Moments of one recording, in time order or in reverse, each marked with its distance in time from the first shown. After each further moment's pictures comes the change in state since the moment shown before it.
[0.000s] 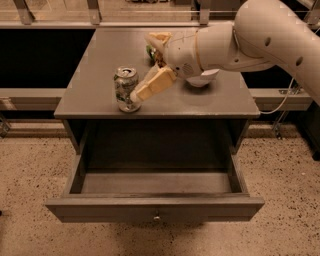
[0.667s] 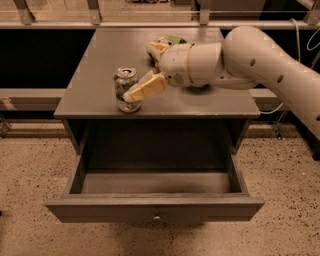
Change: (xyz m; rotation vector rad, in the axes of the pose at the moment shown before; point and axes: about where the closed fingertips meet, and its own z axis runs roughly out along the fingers) arm 0.026 -0.019 0.028 0.074 -0.085 0.093
